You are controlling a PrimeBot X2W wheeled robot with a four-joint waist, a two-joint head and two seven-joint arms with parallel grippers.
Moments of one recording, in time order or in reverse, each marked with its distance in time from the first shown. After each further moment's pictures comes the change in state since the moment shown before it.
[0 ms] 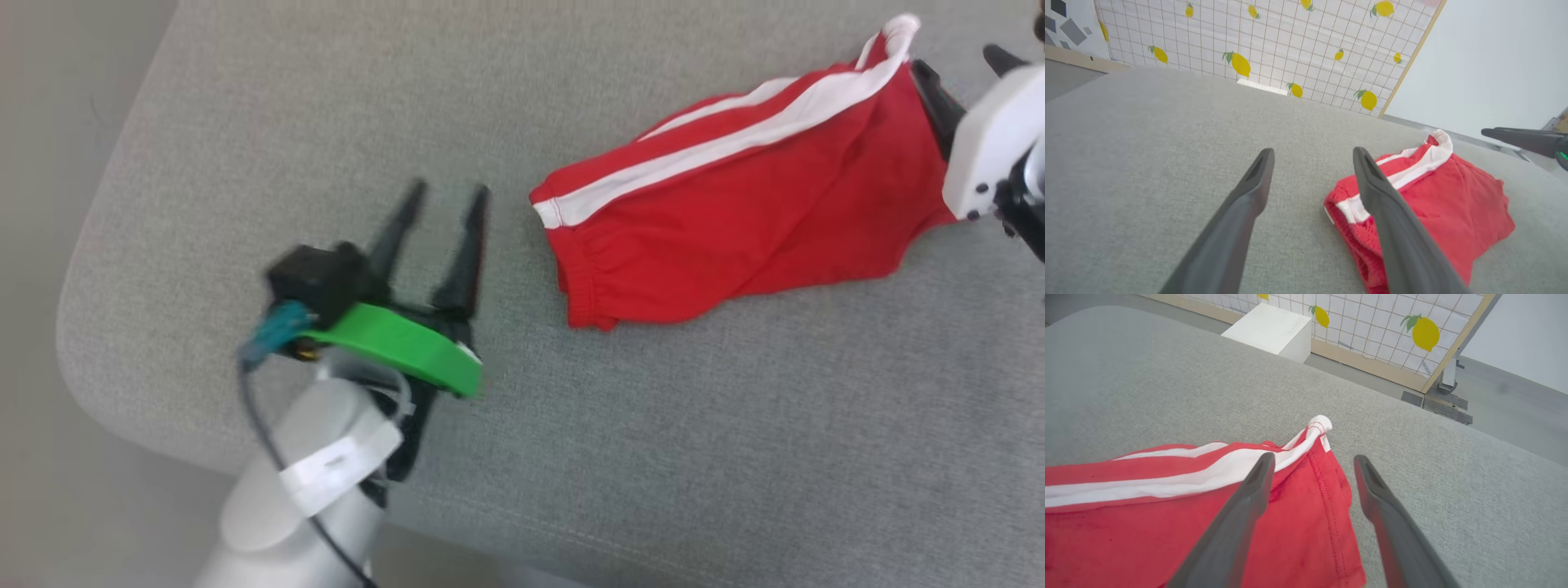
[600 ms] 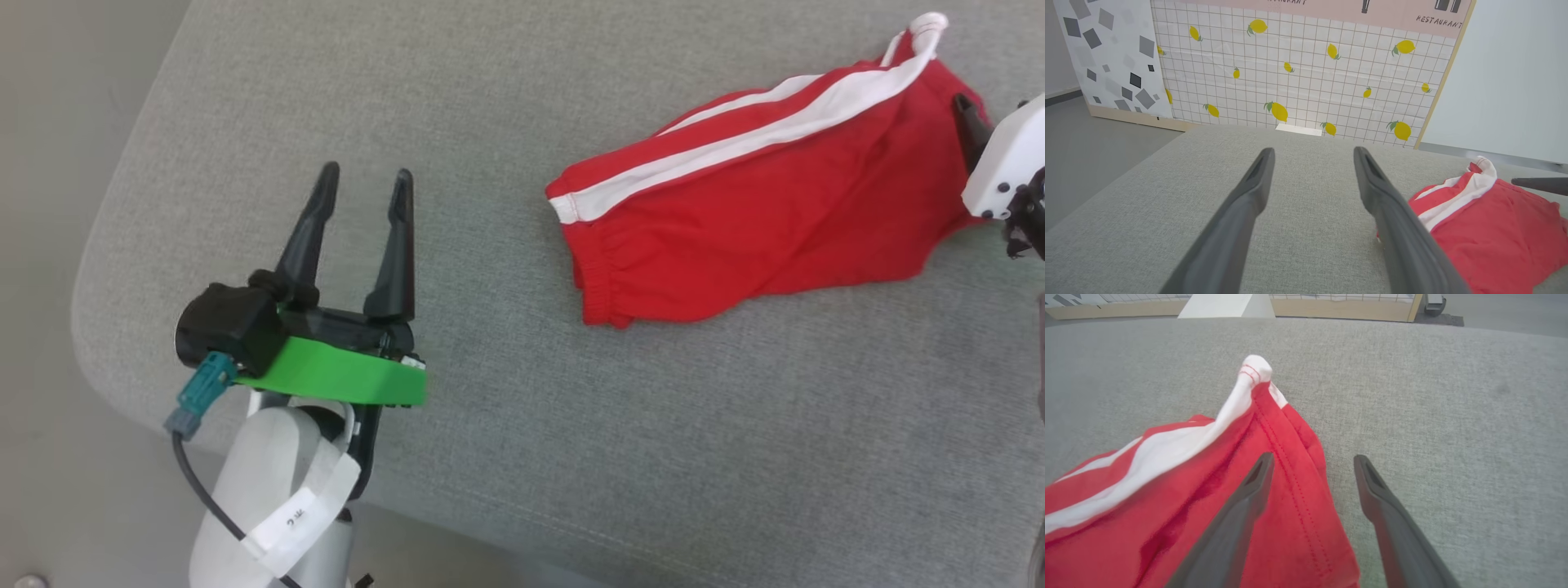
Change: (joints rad) left arm 0.147 -0.124 0.325 -0.178 0.346 -0.139 -0.004; right arm -0.061 0.124 -0.309 0.266 -0.138 0.000 -0.035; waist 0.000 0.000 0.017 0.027
